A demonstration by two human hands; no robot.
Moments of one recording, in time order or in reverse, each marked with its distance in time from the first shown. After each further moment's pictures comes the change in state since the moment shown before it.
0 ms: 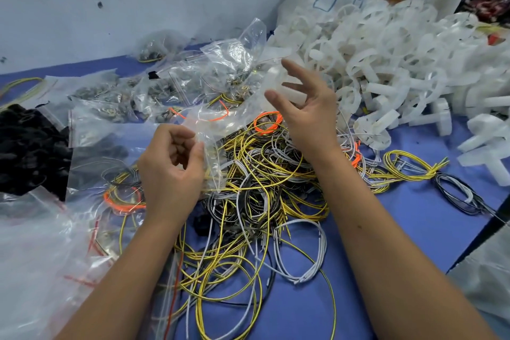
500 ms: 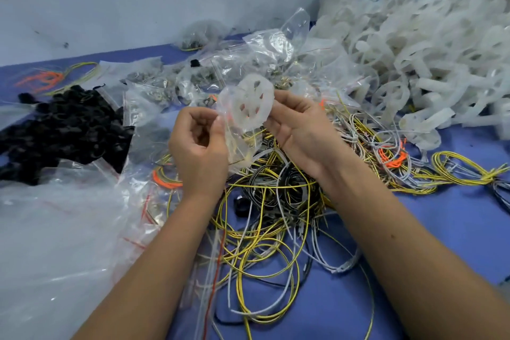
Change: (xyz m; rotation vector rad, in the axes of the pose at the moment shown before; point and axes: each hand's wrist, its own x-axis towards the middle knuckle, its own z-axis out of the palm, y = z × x) left_hand 0.007 0.005 -0.007 -0.149 0.219 -0.129; right_hand -0.035 -0.029 0.057 0.845 -0.397 0.542
